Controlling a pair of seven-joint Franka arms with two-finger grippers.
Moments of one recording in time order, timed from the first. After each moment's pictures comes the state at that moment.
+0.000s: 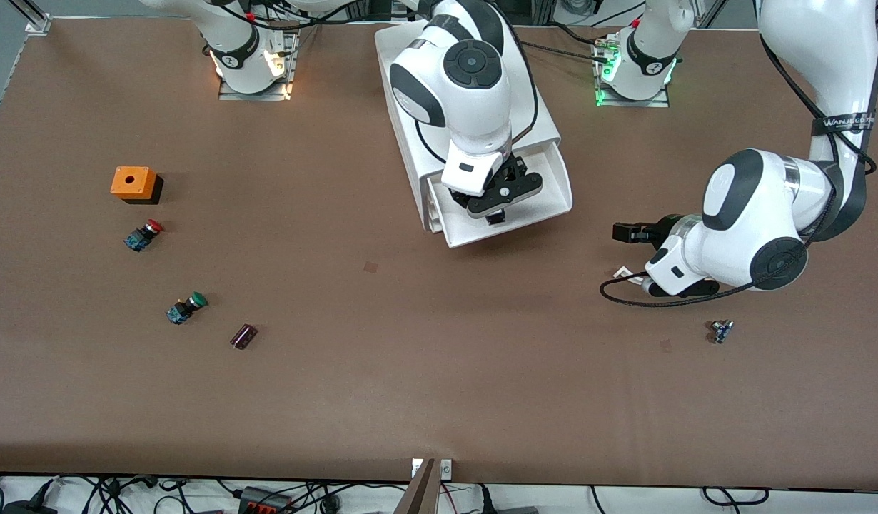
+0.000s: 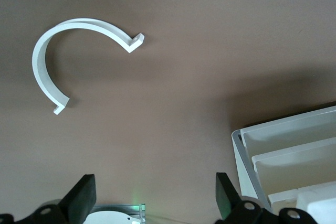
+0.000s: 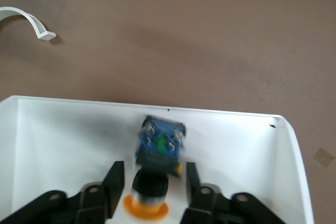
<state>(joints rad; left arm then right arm) 0.01 0.45 -0.20 -1.57 -0.10 1.54 -0.23 0.89 0.76 -0.02 -1.01 0.06 1.93 0.48</state>
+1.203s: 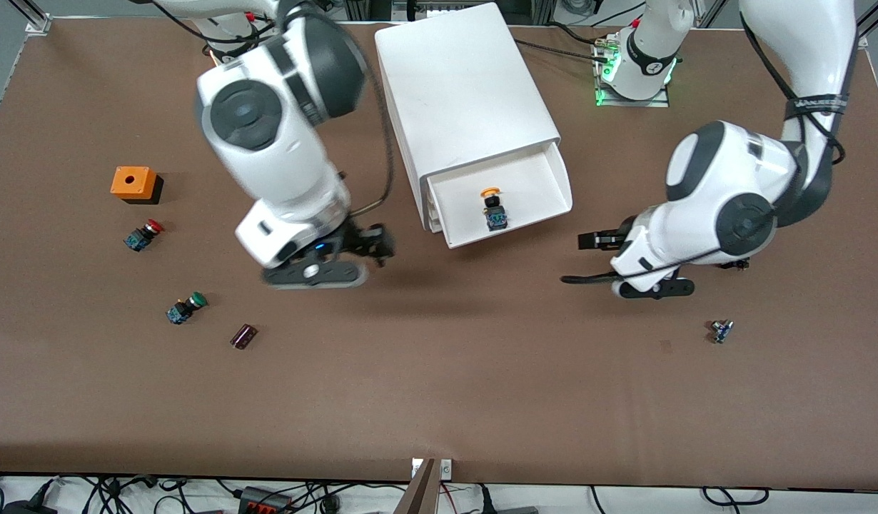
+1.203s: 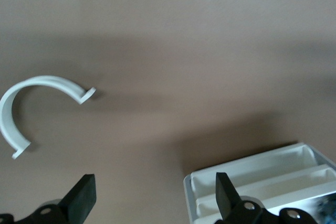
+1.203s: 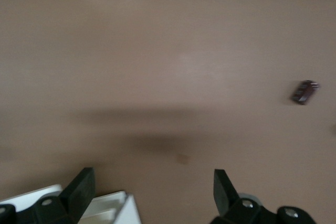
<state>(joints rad) -0.04 0.42 -0.32 -1.56 -0.04 1.78 -0.40 0.50 0.66 -0.06 -0.92 0.05 1.66 0.46</state>
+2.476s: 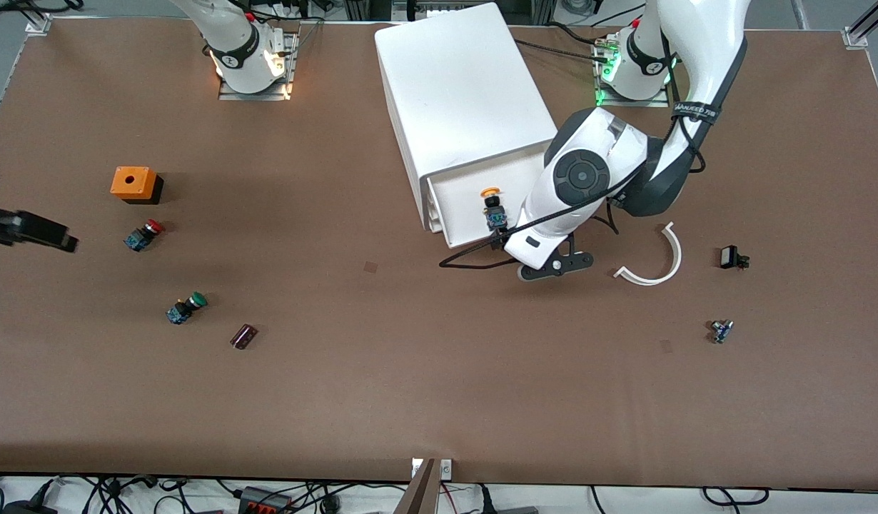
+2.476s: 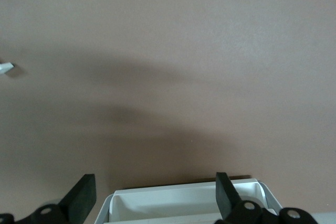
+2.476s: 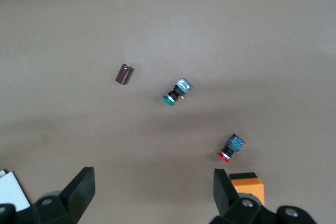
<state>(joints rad) -0.25 0.48 -0.34 -1.61 0.04 1.98 -0.84 -0.03 0.34 -0.06 -1.15 0.05 1.47 0.03</state>
